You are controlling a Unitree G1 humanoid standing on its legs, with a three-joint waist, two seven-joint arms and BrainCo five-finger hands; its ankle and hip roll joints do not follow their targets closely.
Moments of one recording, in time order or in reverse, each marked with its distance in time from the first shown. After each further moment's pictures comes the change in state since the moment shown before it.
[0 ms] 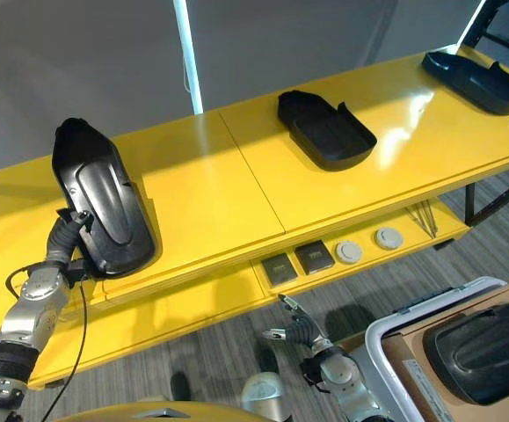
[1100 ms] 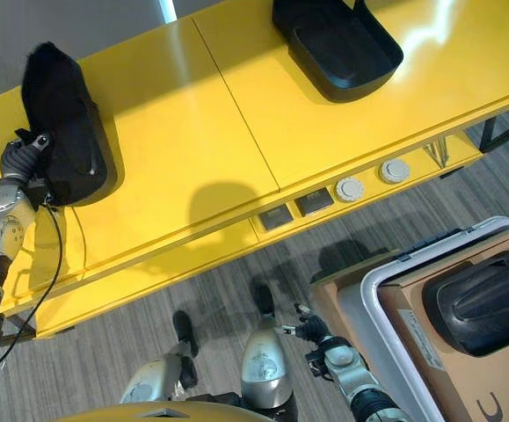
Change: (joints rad) left arm -0.480 0.189 -0.025 0.364 -0.147 0.099 0.006; right arm -0.143 0.007 0.060 0.222 0.154 0.155 0.013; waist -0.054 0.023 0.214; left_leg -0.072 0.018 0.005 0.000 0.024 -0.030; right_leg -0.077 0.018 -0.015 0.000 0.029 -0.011
